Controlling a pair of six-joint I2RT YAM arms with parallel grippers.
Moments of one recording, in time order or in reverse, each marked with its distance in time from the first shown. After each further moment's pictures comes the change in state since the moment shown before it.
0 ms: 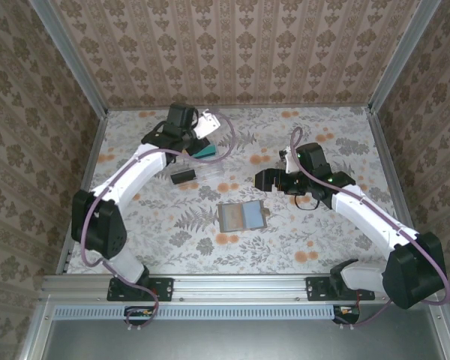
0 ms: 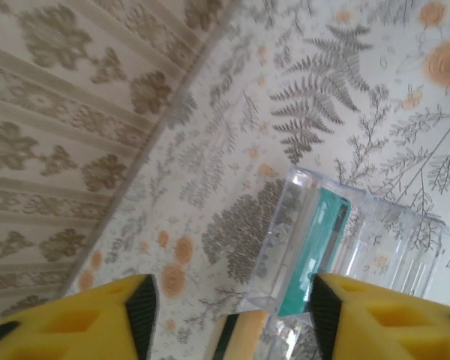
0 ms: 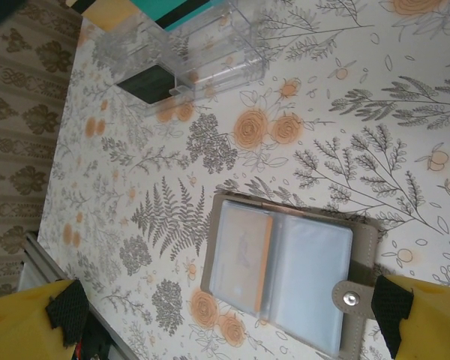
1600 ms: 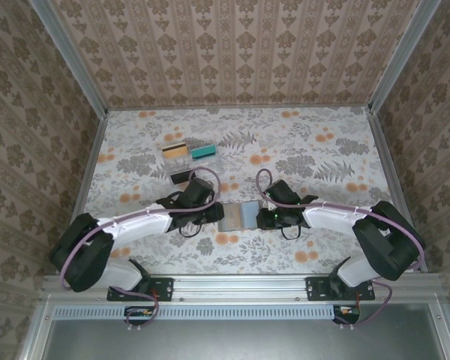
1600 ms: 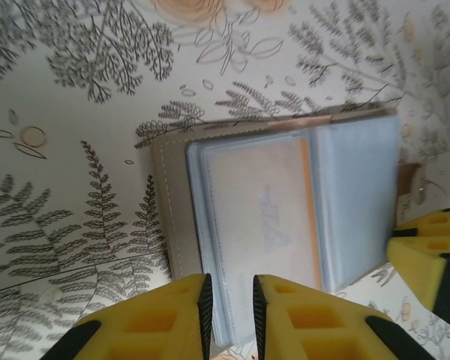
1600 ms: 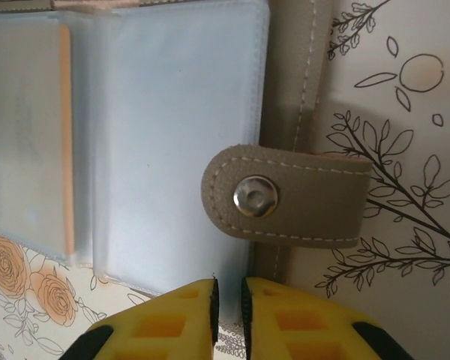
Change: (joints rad) left arm -0.317 -0.229 -0.764 0.265 0.209 -1.459; right arm 0.257 0.227 -0.256 0.177 0.241 0.043
